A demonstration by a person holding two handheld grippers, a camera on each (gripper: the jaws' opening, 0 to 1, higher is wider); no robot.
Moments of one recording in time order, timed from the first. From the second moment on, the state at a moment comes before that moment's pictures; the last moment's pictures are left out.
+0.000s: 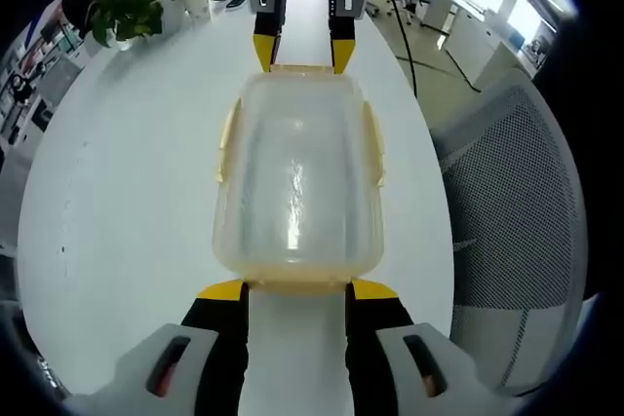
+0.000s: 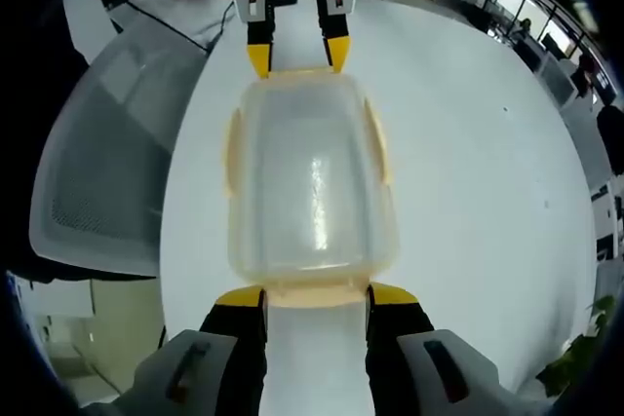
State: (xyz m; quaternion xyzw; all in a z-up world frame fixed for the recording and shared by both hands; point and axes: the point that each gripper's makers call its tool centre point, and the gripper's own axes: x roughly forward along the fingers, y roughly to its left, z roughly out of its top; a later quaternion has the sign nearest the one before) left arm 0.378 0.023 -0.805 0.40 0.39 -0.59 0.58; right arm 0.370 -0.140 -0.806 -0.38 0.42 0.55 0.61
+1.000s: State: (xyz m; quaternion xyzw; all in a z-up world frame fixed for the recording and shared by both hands) left arm 0.381 0.031 -0.803 0.40 0.40 -0.58 0.59; right arm 0.367 -0.159 -0.806 -0.37 0.45 0.53 0.62
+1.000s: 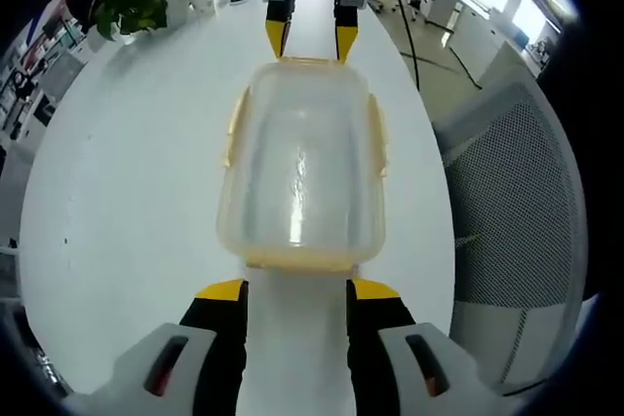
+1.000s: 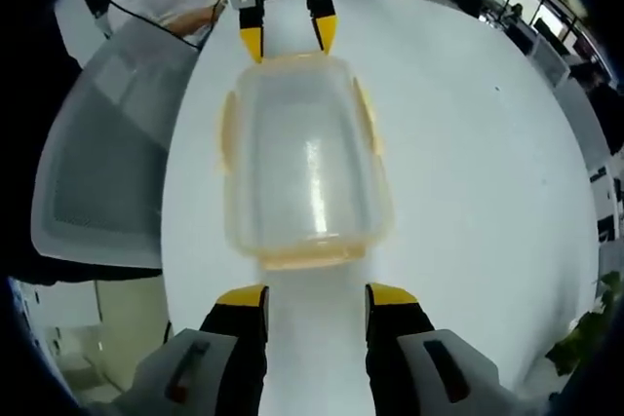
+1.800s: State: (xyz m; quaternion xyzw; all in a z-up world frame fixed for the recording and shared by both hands) left arm 0.381 0.030 -0.791 0.29 0.47 -0.53 0.64; right arm 0.369 -0.148 -0.794 -0.22 0.50 0.48 0.69
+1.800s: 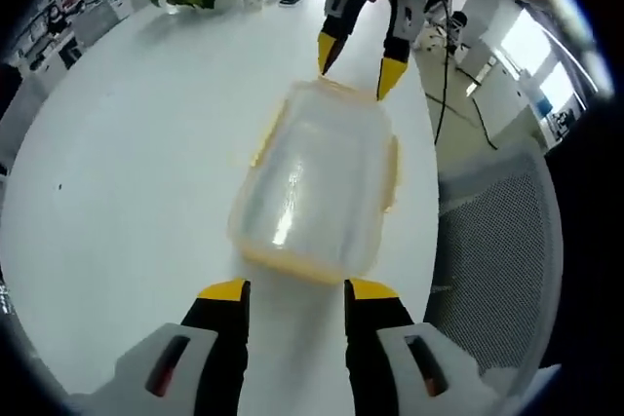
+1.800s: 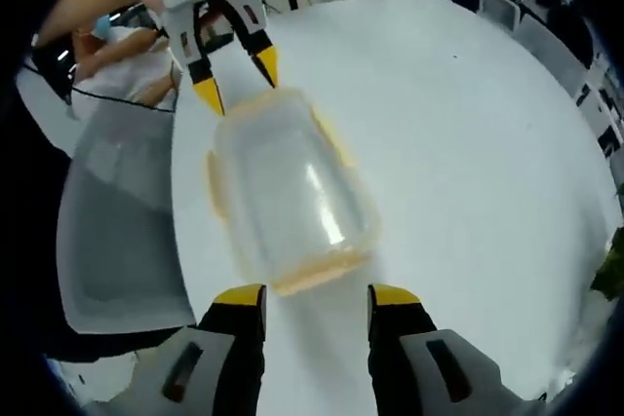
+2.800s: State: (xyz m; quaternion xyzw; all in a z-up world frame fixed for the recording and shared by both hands) left arm 0.385 0.037 -0.792 0.05 0.58 -0.41 0.70; right arm 0.373 -0.142 -0.787 -0.09 0.53 0.42 0.73
